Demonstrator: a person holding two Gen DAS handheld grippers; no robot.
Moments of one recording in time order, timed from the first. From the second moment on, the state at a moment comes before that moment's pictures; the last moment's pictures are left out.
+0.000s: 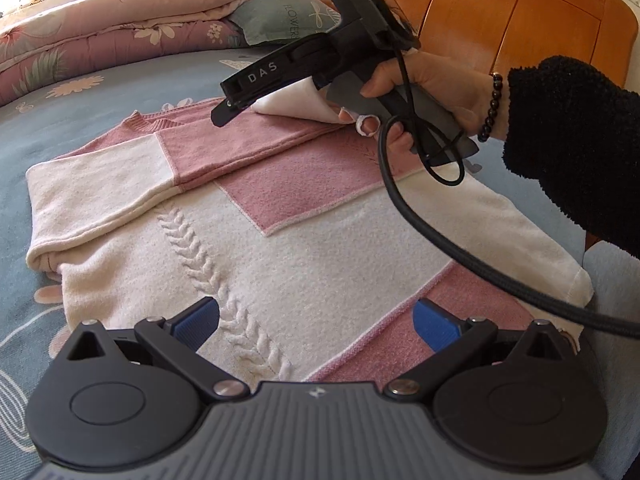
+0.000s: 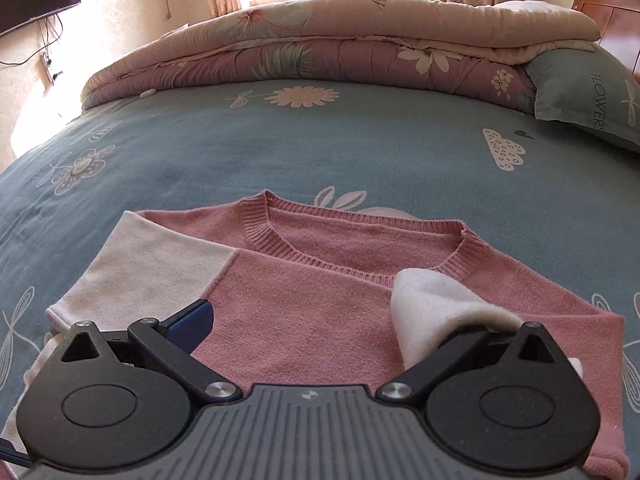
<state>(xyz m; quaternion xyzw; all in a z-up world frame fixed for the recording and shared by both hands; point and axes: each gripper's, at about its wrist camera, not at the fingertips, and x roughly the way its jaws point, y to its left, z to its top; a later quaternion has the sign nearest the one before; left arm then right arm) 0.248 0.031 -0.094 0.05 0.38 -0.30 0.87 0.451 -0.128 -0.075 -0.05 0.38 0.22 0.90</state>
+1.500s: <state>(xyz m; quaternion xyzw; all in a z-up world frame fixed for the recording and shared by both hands) 0.250 0.033 -0.105 0.07 0.39 -0.29 0.87 0.458 -0.196 -0.087 0.21 0.40 0.18 0.87</state>
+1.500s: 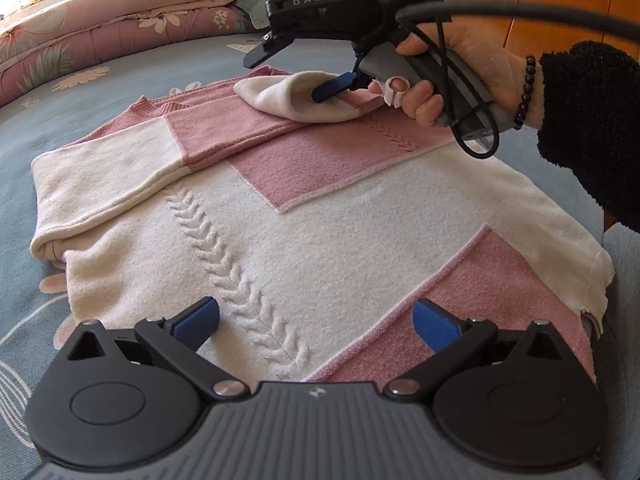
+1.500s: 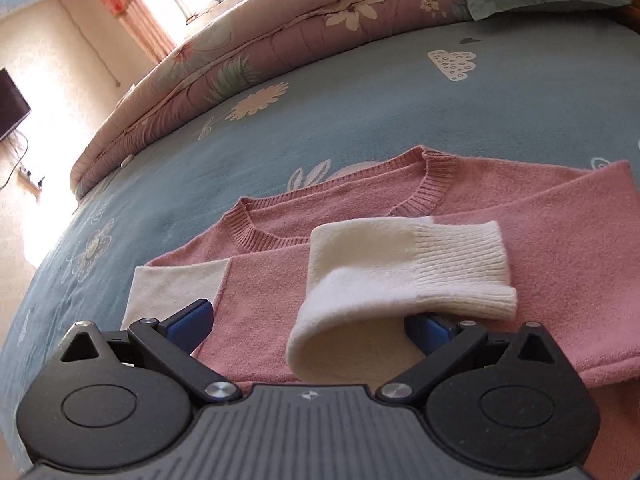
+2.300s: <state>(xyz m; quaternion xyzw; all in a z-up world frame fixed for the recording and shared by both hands) 0.250 0.037 -0.107 0.08 0.39 -0.29 0.87 0.431 -0.230 -0.052 0.21 0.33 0.25 0.88</state>
